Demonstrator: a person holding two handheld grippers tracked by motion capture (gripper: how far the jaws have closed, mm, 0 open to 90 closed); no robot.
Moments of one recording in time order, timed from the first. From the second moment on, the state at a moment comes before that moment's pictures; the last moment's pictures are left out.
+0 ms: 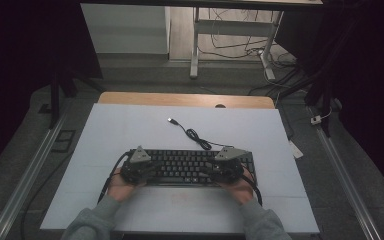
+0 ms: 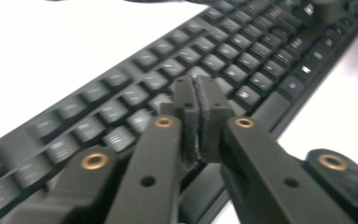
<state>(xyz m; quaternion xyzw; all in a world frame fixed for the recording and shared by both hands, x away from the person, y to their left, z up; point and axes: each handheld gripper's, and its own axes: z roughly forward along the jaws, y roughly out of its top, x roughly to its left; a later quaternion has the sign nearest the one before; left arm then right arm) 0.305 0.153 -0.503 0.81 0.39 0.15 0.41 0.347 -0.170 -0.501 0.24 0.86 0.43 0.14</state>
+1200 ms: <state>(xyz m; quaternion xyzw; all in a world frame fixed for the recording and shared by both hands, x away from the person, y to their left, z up) 0.312 0.176 -0.511 0.80 0.44 0.14 0.39 0.350 -0.164 -0.497 0.25 0.86 0.43 0.14</state>
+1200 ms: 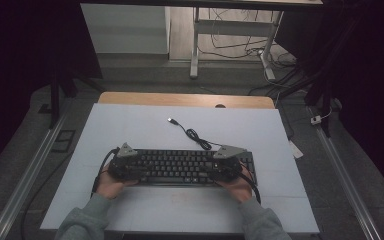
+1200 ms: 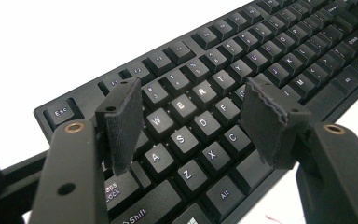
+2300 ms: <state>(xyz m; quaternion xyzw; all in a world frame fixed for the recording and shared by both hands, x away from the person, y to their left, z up) 0.312 0.171 -0.514 0.80 0.43 0.15 0.38 0.372 -0.100 -0.514 0.23 0.88 0.39 0.13</state>
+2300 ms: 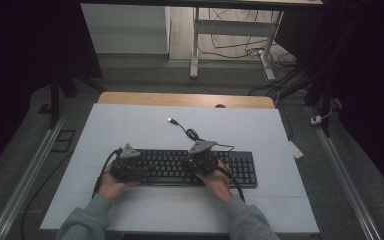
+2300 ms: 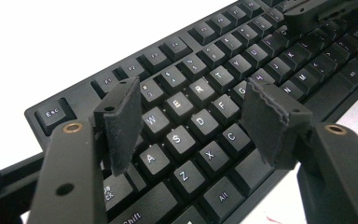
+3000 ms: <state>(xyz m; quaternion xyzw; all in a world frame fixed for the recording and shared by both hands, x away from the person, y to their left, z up) 0.312 0.170 -0.514 0.81 0.43 0.15 0.38 0.368 -0.099 -0.510 0.21 0.88 0.40 0.15</state>
